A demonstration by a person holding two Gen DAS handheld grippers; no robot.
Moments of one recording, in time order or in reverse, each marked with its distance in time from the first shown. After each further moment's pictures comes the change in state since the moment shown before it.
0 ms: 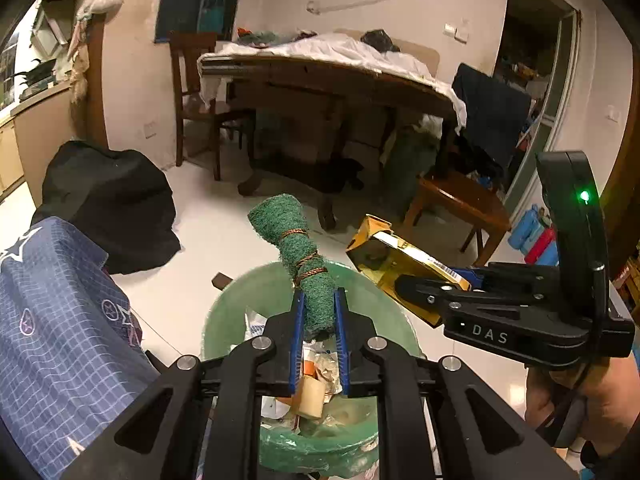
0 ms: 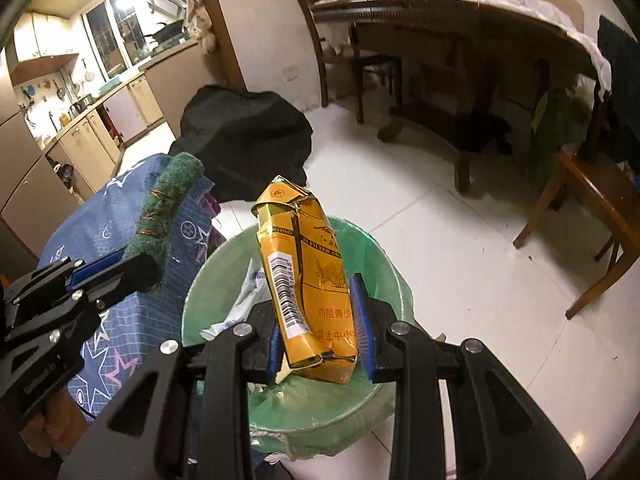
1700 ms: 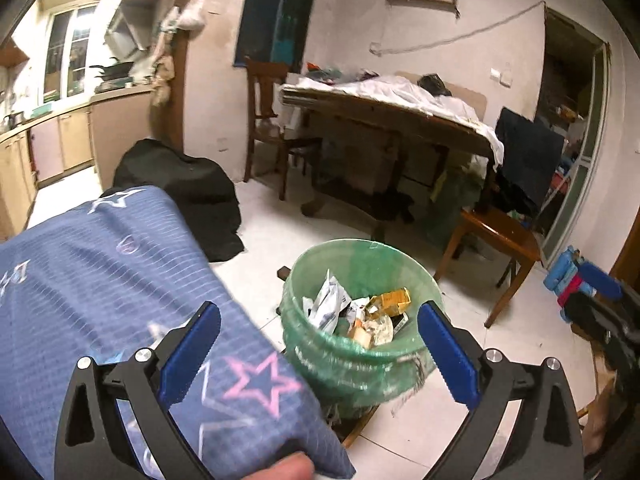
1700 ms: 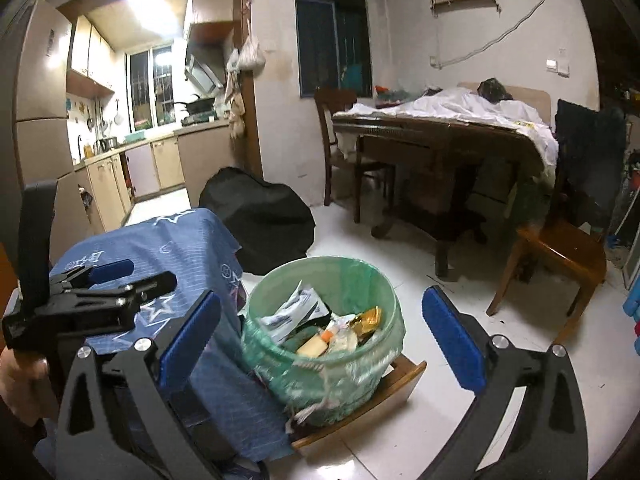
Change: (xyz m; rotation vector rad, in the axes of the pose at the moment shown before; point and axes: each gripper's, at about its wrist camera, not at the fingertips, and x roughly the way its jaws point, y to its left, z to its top) left arm -0.155 0.015 -0.116 -0.132 -0.170 0.212; right arm -0.172 0.058 -0.133 -0.101 -0.435 -0.061
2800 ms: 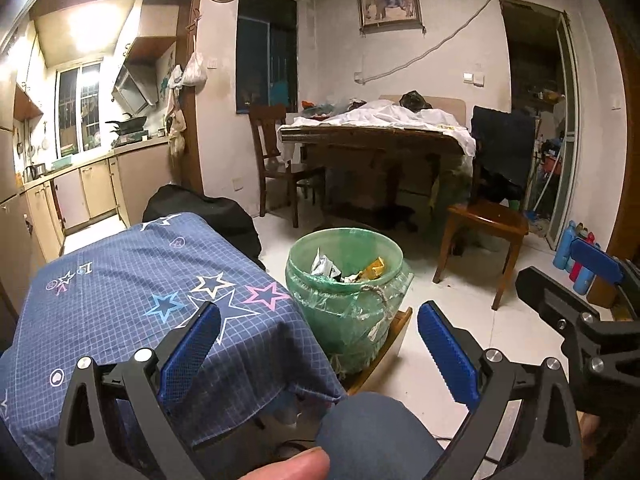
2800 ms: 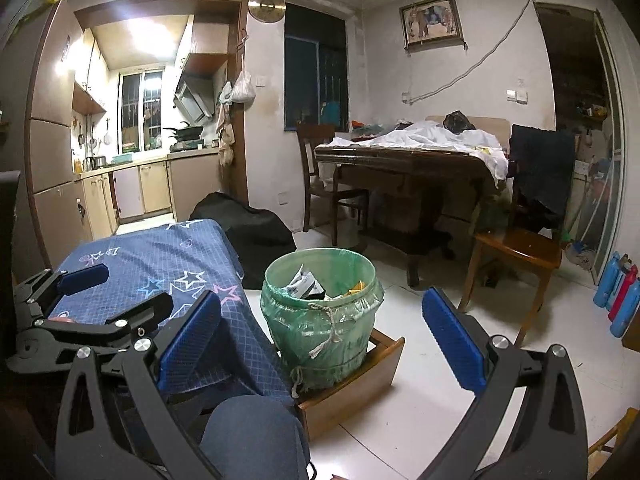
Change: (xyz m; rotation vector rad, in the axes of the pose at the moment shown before) left arm -0.195 -0.086 -0.113 0.138 -0.133 0.082; right arm -0.130 0.057 -0.086 0.000 -0.136 -0.101
